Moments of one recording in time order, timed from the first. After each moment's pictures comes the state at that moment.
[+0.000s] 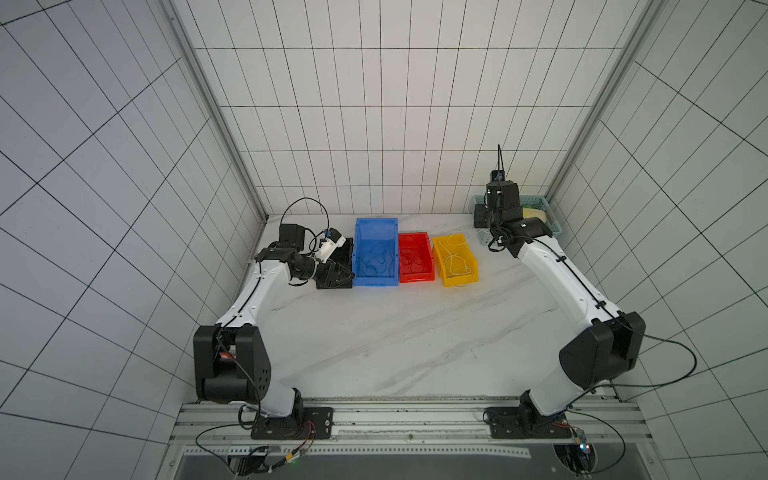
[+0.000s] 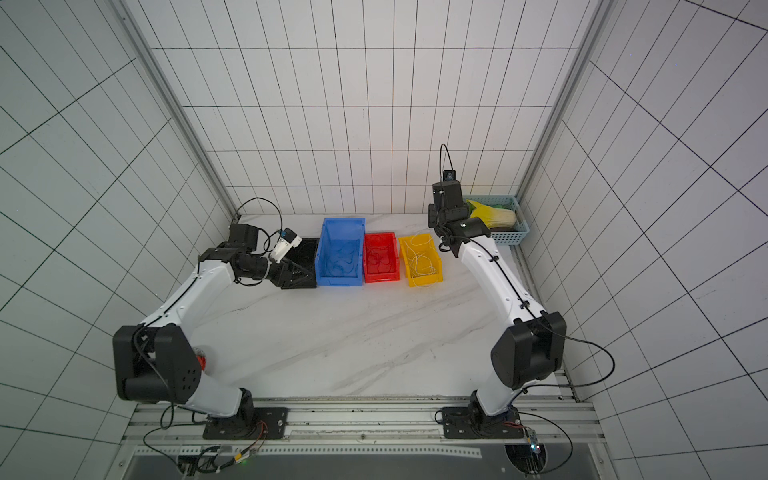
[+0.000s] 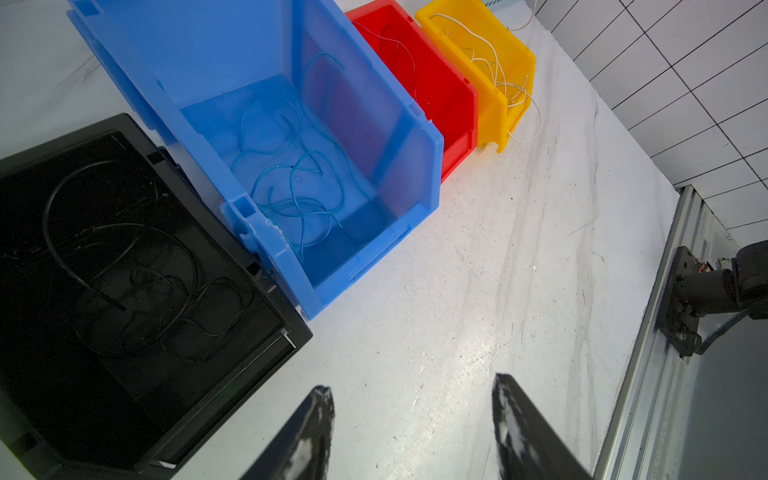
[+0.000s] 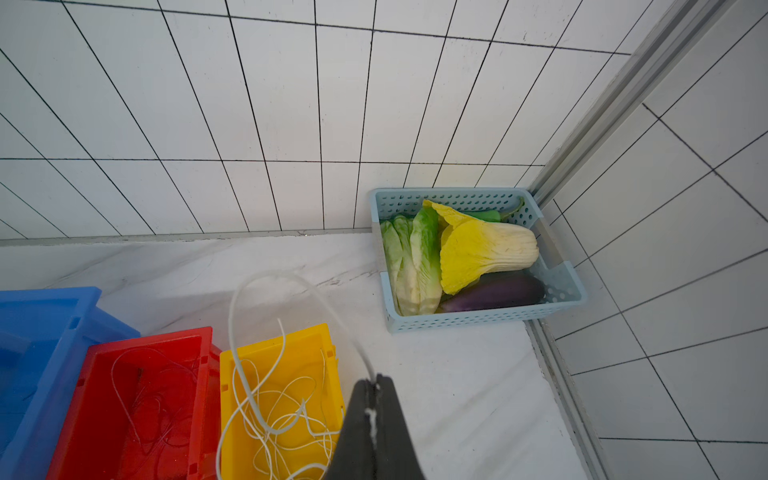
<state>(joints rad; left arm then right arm) -0.01 1.52 1.22 -0.78 0.75 0.42 0.41 1.63 1.64 -0.54 0.44 0.12</state>
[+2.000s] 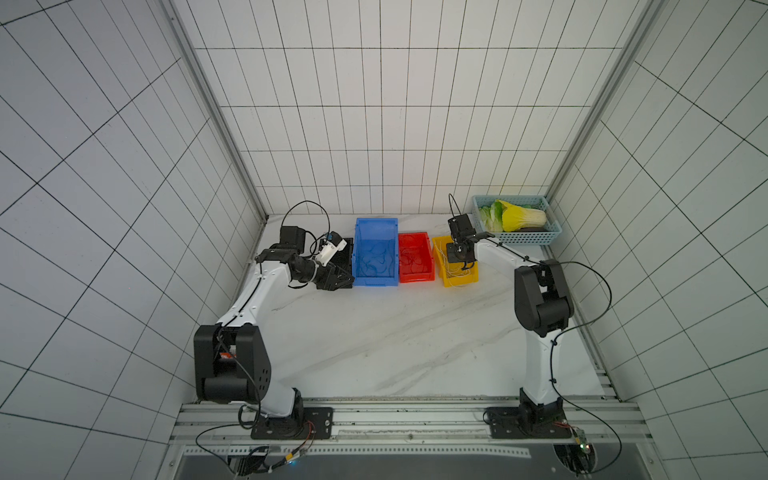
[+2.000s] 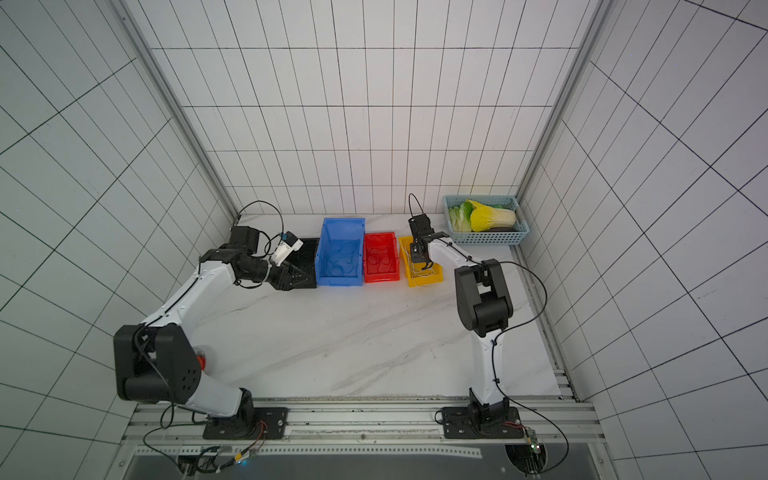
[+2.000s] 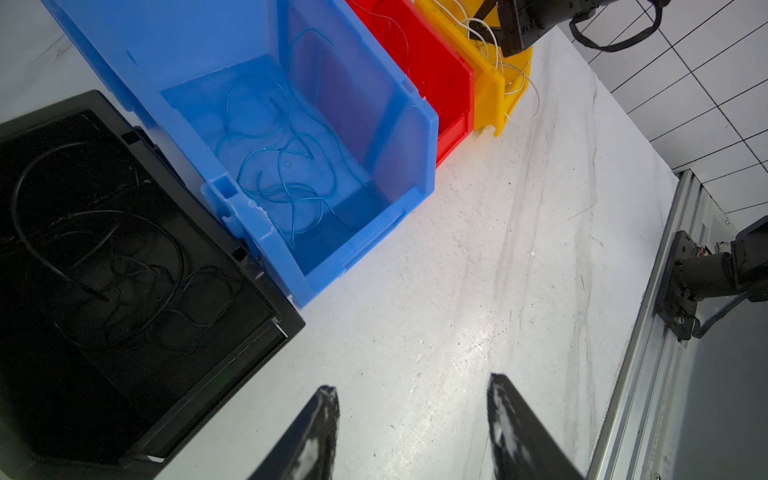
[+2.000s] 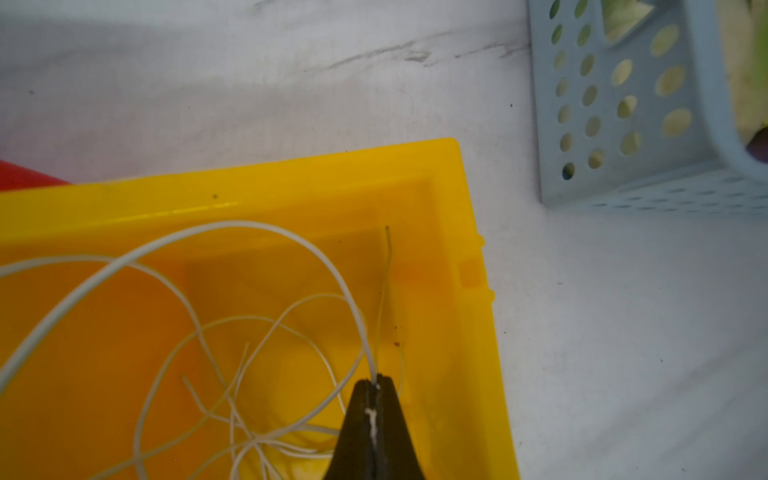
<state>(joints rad) -0.01 1.52 1.20 -0.81 0.75 0.46 0.42 2.09 1.59 -0.52 0.29 0.17</state>
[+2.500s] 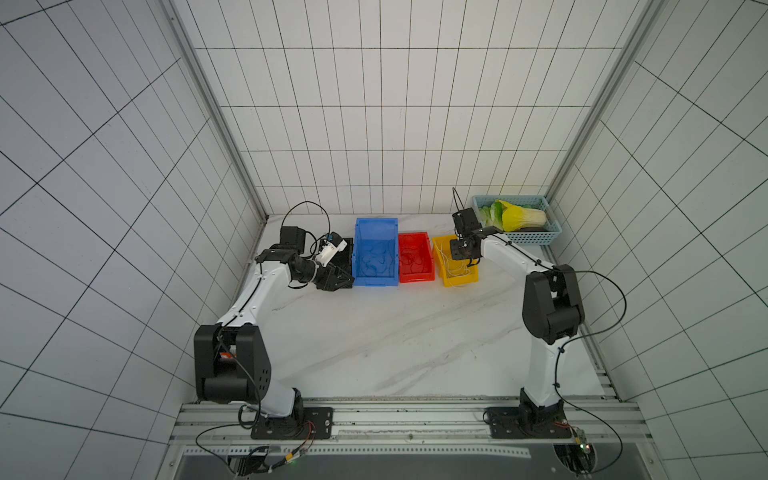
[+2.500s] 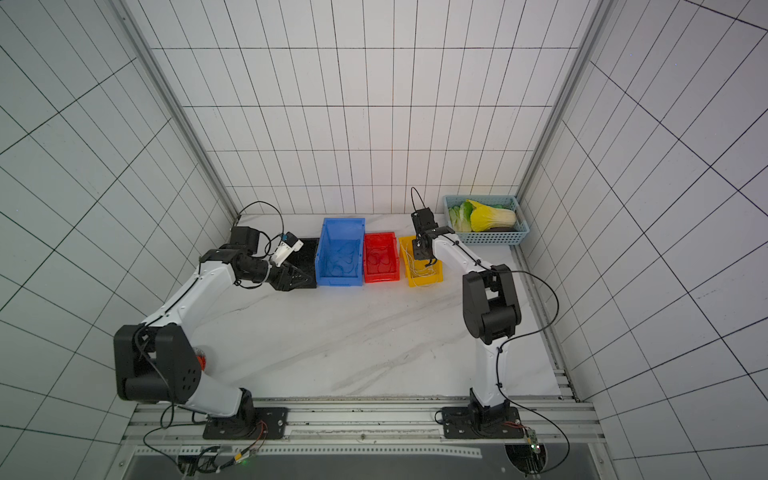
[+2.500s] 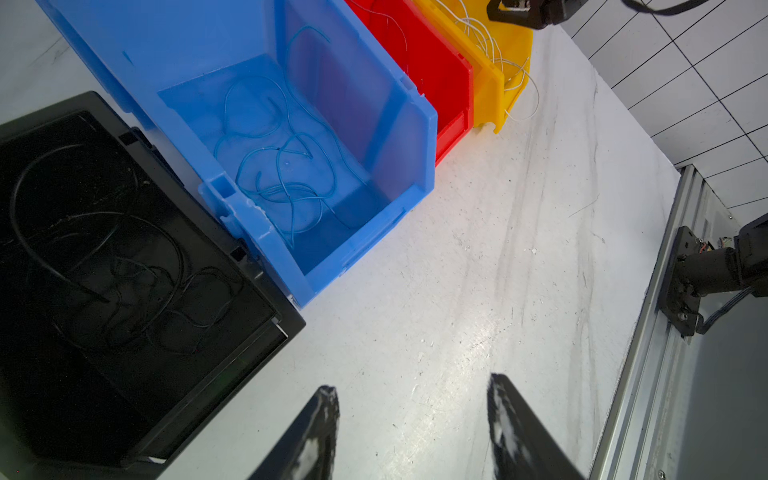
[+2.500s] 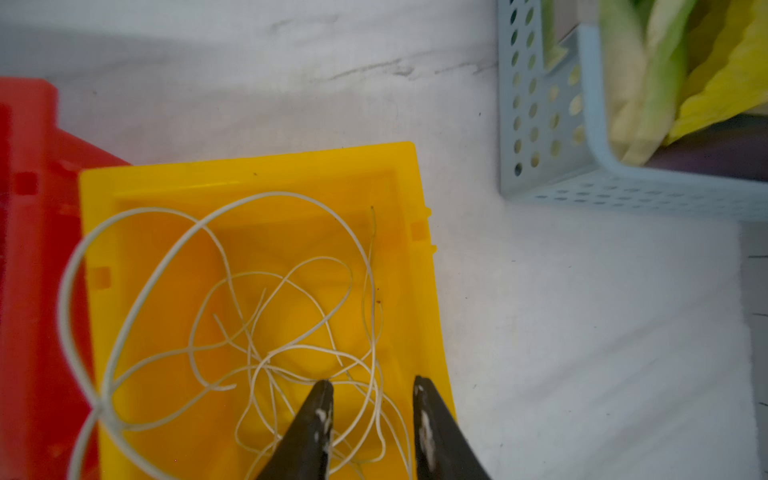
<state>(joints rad) -0.01 1.52 1.20 -0.81 0.75 0.48 0.41 1.97 1.62 -0.63 0.28 0.14</state>
